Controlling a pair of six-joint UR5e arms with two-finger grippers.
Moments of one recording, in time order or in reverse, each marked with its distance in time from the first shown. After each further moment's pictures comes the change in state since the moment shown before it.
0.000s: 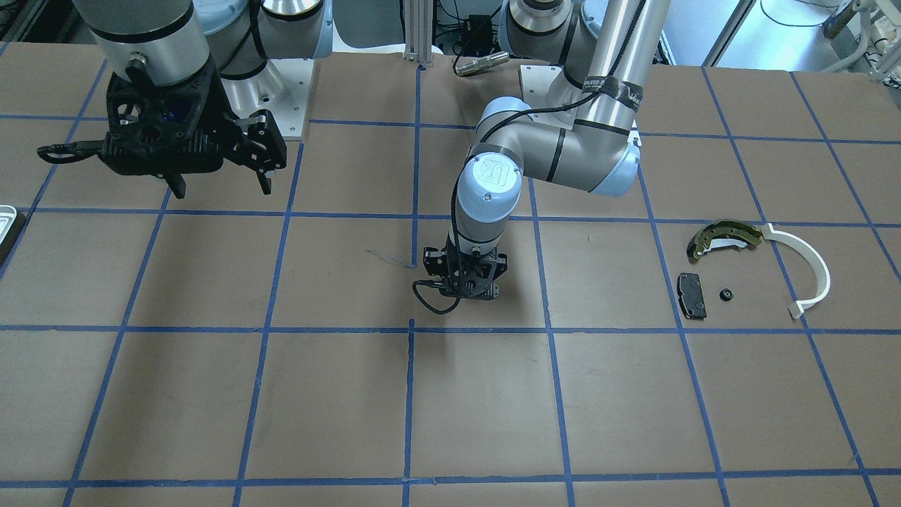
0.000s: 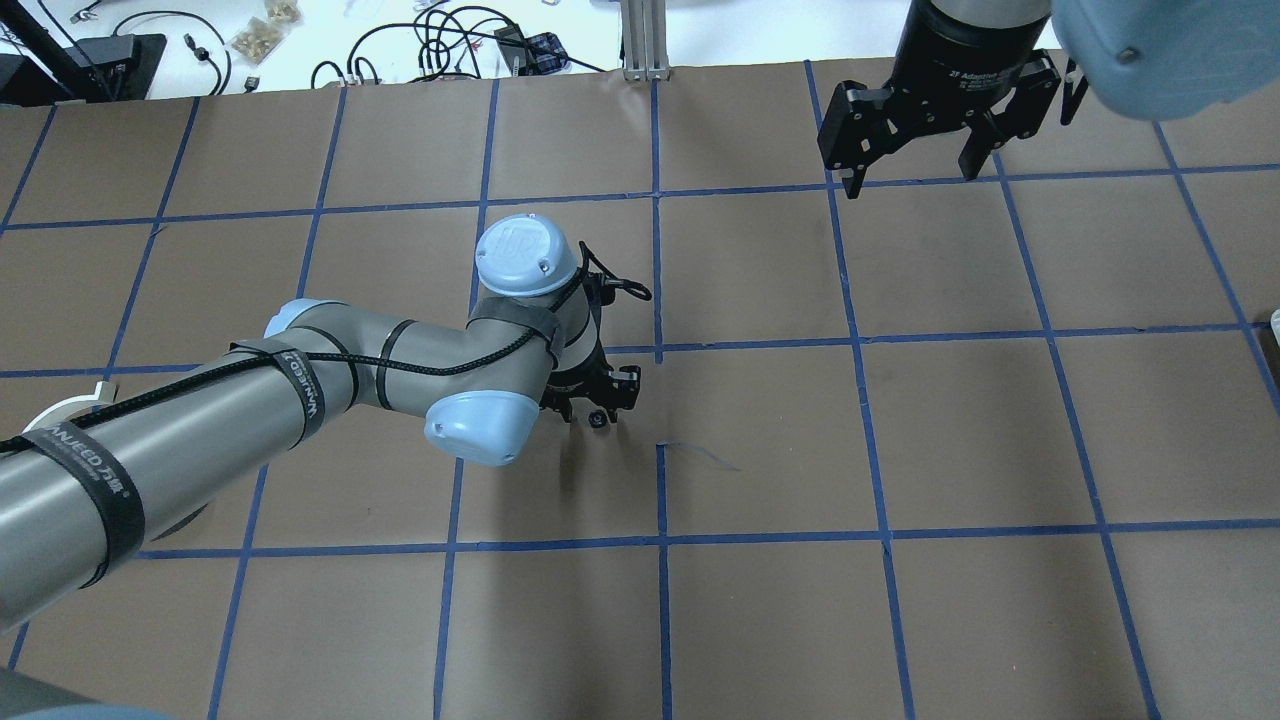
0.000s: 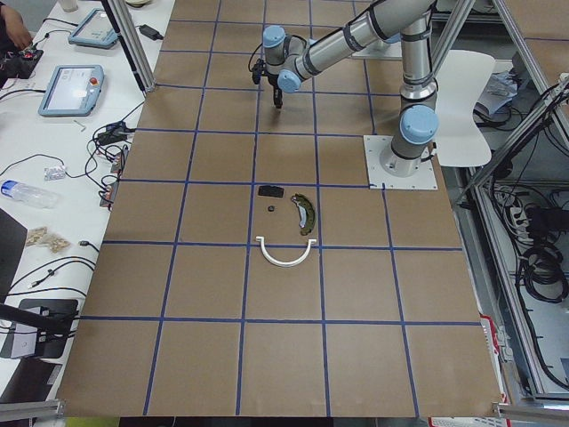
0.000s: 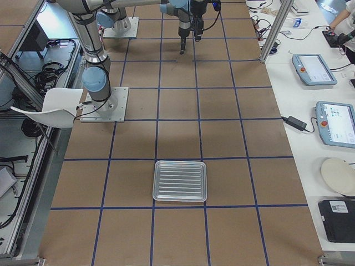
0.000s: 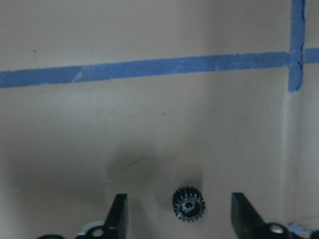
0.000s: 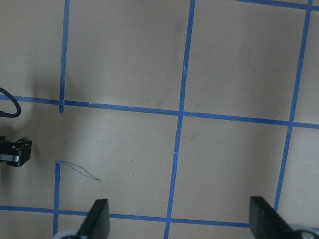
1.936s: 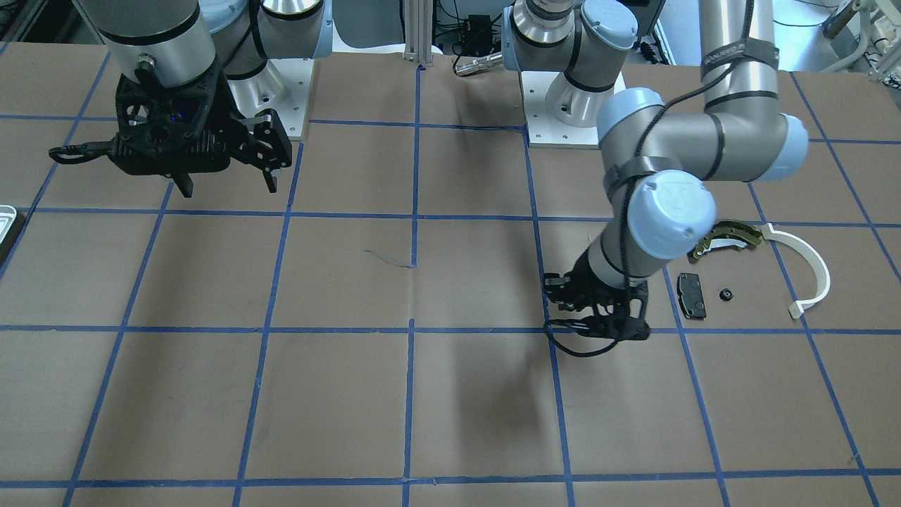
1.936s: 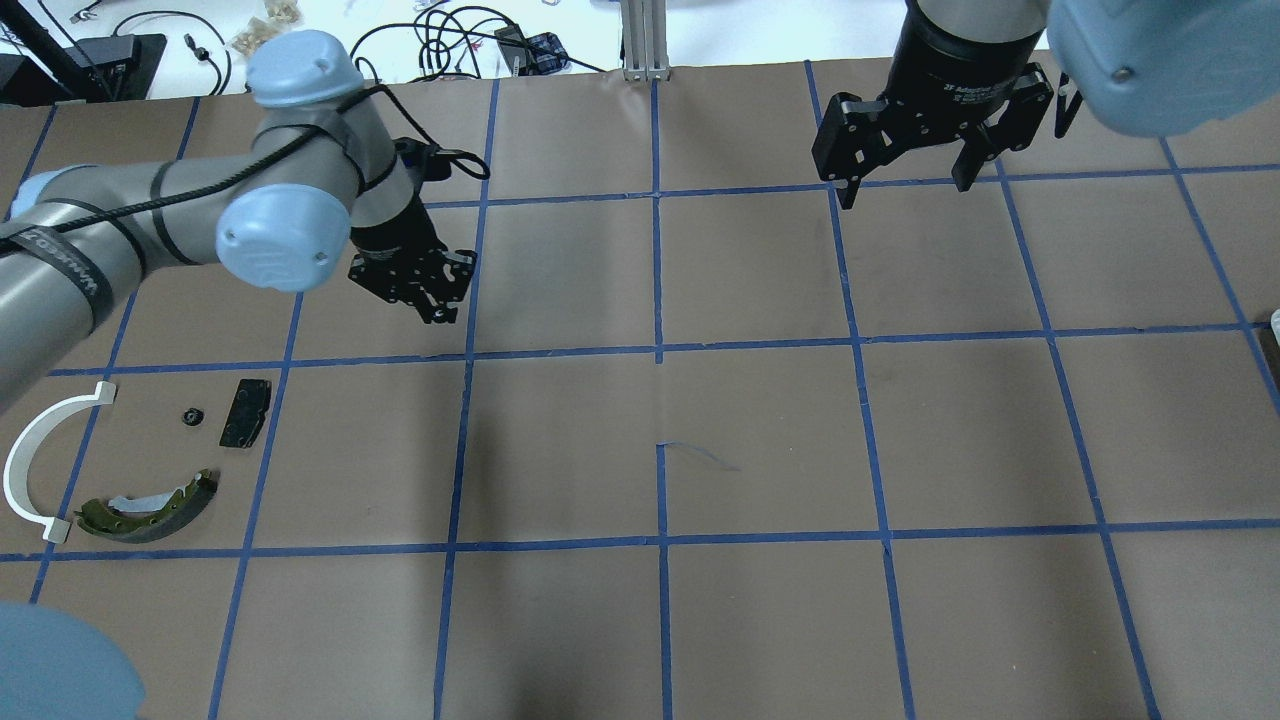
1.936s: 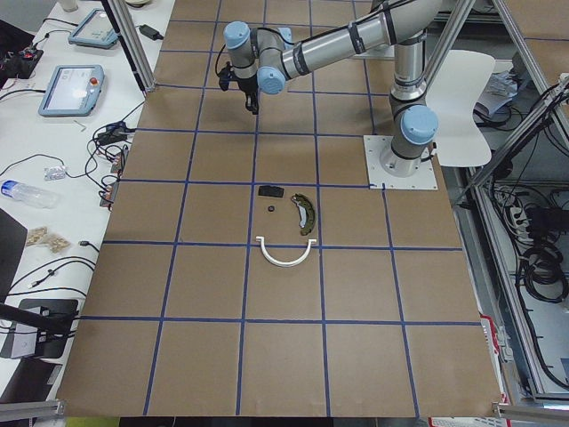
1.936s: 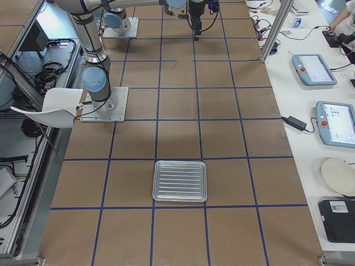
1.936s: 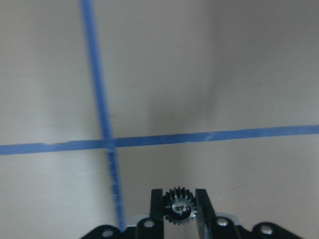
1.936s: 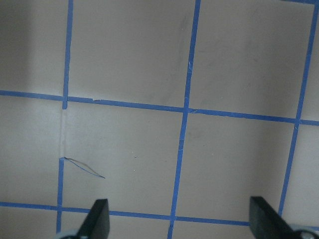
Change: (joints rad) left arm 0.372 0.075 0.260 -0.414 0.039 0.360; right arm 0.003 -0.007 0.020 -0.008 0.010 0.001
